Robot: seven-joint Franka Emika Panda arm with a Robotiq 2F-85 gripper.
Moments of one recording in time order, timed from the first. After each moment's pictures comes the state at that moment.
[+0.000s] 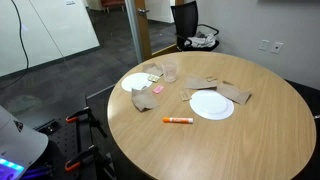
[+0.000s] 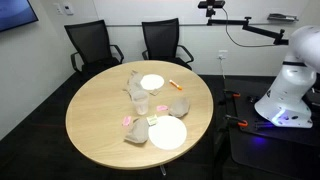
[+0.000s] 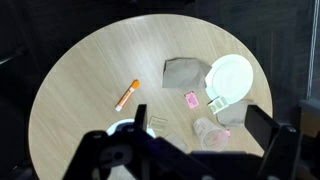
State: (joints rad) arm -0.04 -0.49 -0.23 -2.19 0.06 1.67 -0.25
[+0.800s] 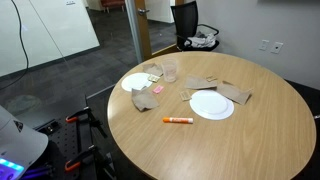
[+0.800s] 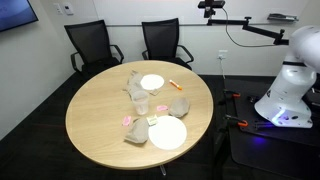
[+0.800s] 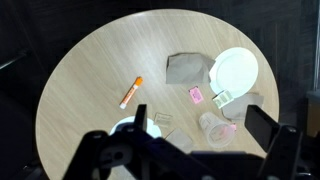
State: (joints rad) arm -0.05 -0.49 -0.22 -2.21 0.06 1.71 -0.22
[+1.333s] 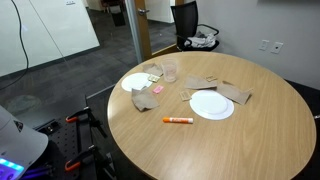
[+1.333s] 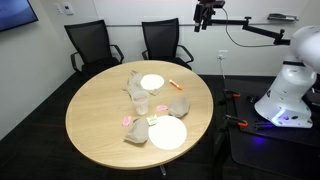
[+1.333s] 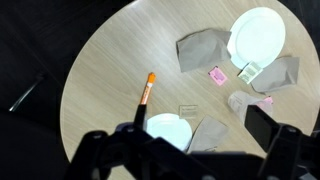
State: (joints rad) arm -0.10 -0.48 -0.17 -2.37 0.06 1.94 0.05
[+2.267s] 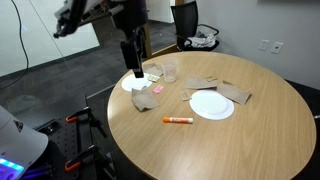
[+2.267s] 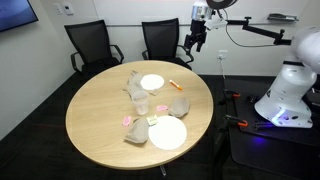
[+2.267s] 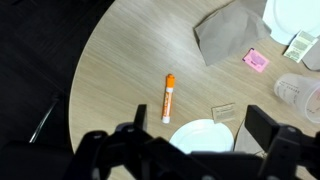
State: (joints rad) arm -0.14 -0.29 -0.16 -2.53 0.07 2.30 0.20
